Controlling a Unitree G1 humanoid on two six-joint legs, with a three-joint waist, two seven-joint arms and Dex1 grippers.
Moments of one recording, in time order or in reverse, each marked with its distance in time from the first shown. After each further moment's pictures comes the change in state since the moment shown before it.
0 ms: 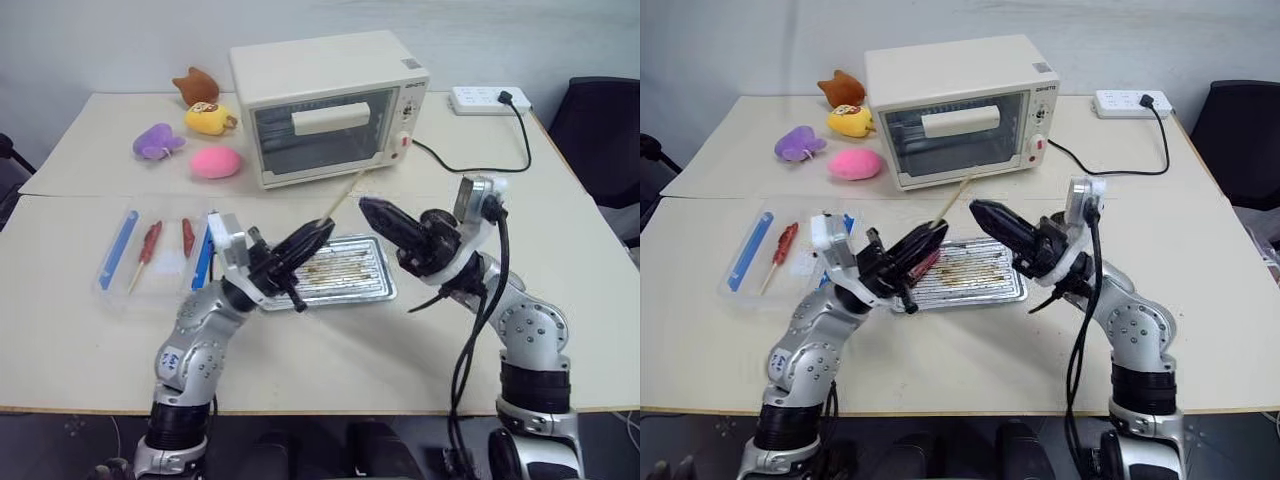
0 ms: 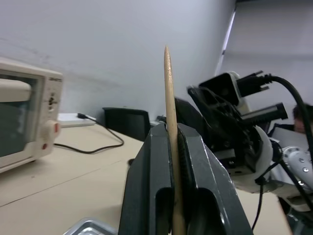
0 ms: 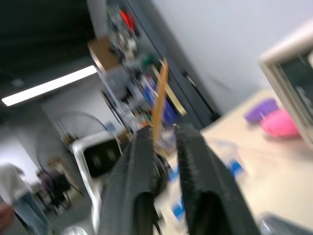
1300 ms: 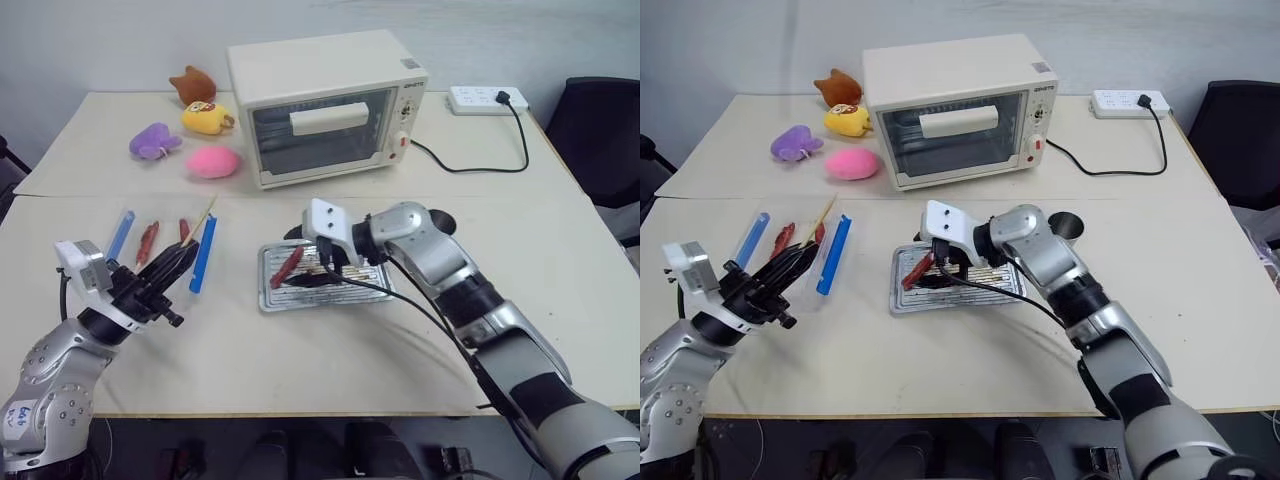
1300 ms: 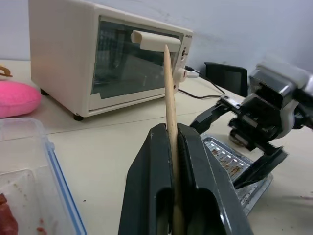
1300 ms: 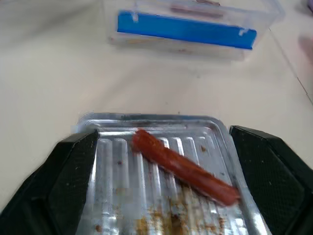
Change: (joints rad) left arm 0.296 0.286 0.398 -0.050 -0.161 0.122 0.037; right arm -0.605 0.056 0.661 0.748 -0.968 -0.559 0.348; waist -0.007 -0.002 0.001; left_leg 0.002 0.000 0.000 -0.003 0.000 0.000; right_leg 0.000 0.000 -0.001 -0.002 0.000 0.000
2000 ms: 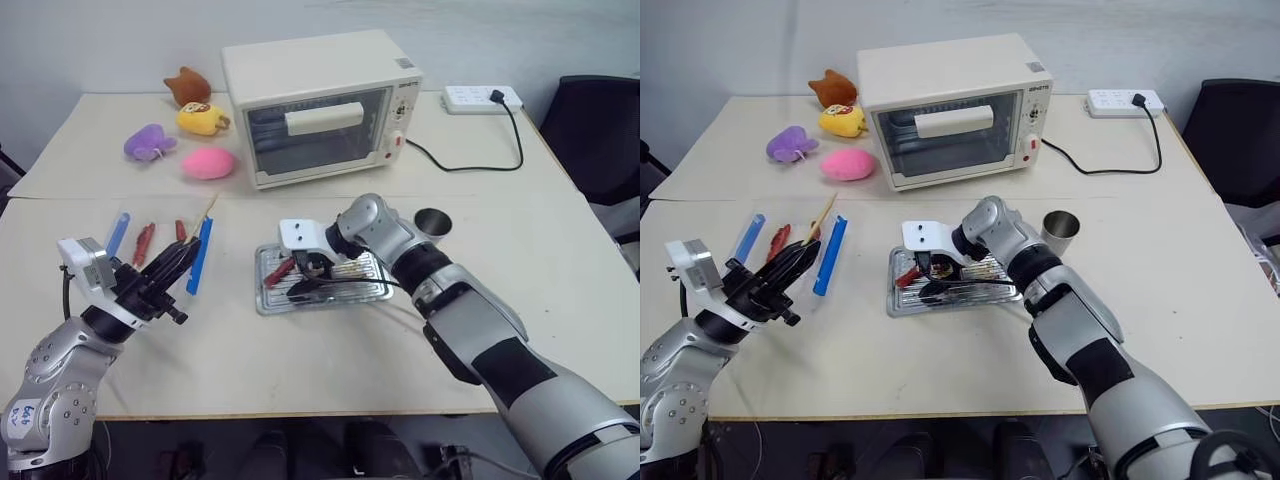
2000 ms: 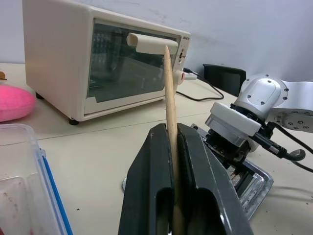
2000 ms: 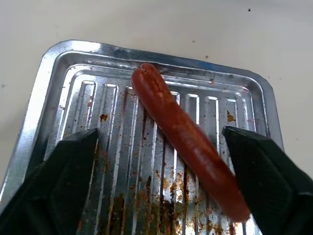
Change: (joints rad) left arm -0.008 0.000 -0.007 -0.014 0.001 0.001 0.023; right arm -0.240 0.171 0.016 0.581 -0.230 -0.235 0.154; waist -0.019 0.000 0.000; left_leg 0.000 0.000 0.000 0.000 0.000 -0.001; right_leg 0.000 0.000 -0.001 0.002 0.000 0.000
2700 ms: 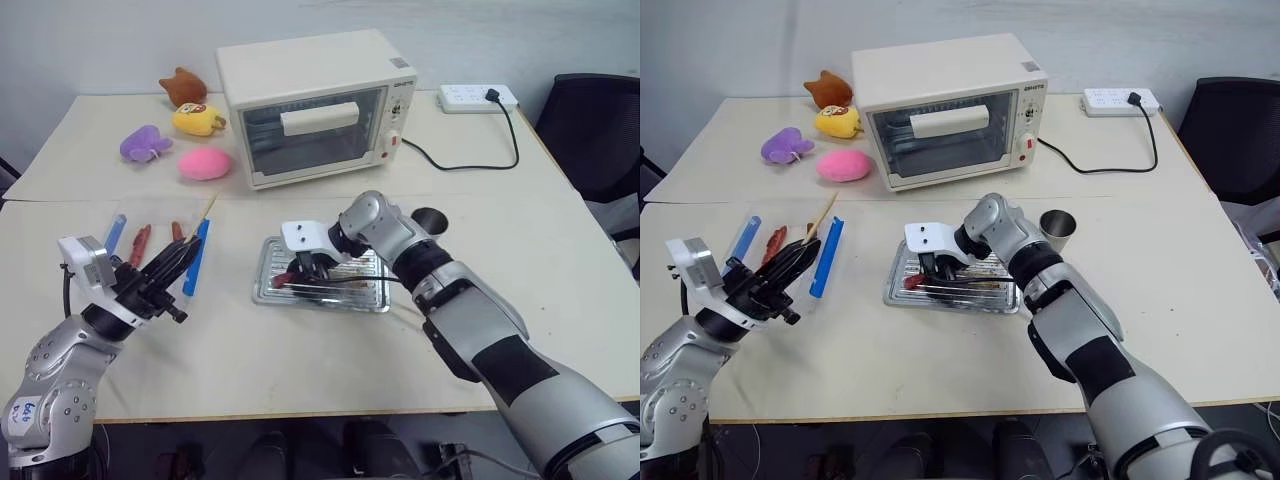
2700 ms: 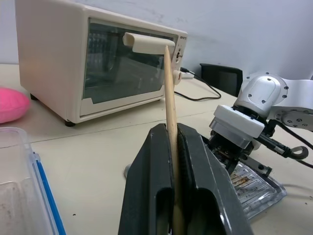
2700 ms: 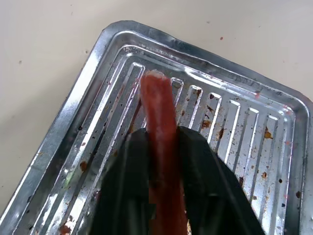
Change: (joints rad) left arm -0.019 0.001 0.000 0.028 0.009 0.000 -0.014; right arm -0.001 -0.004 -0.038 0.013 -0.043 -0.023 0.040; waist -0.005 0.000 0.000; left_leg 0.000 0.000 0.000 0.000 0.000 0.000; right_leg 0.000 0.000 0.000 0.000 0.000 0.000
